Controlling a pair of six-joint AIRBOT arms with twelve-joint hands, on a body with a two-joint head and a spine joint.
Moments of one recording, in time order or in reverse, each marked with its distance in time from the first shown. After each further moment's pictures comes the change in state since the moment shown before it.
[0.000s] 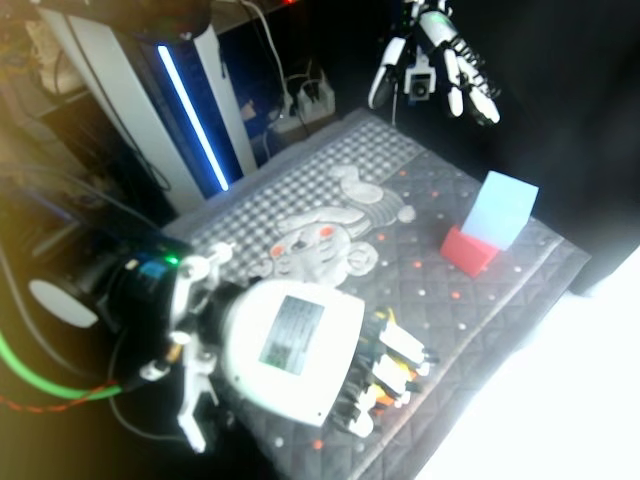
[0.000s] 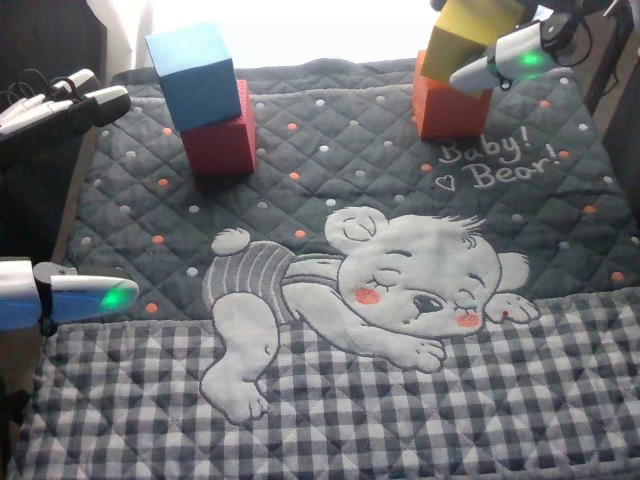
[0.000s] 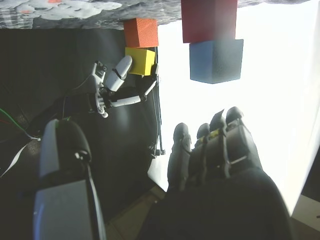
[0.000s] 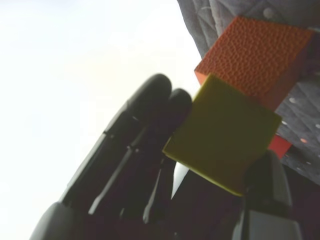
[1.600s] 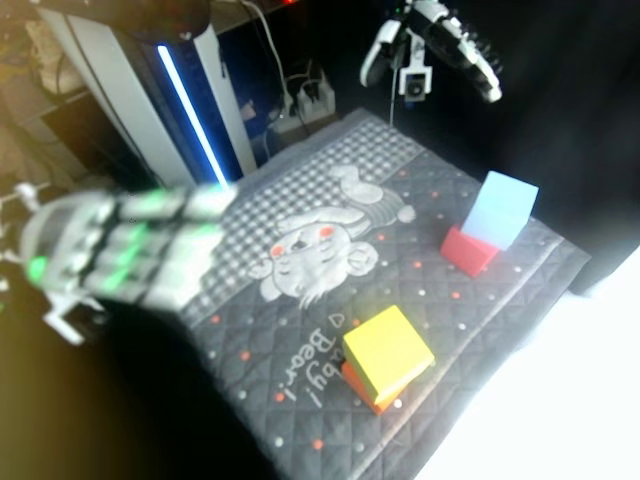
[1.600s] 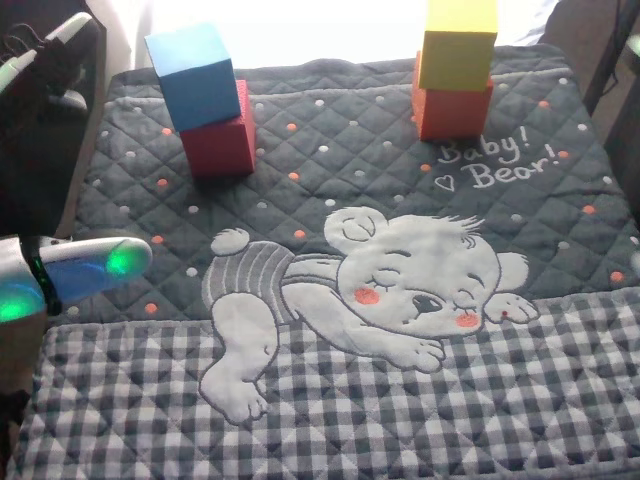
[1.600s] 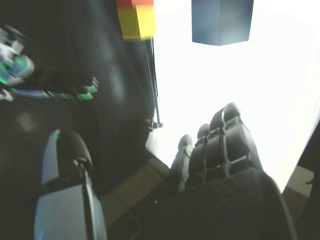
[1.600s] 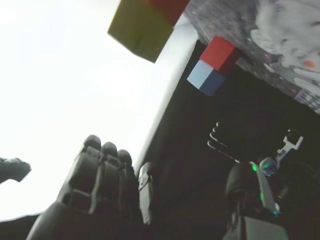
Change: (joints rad) left arm 0.015 -0.043 -0.035 -0.029 -0.223 -0.004; right arm -0.912 0.430 -0.663 0.408 1.134 0.053
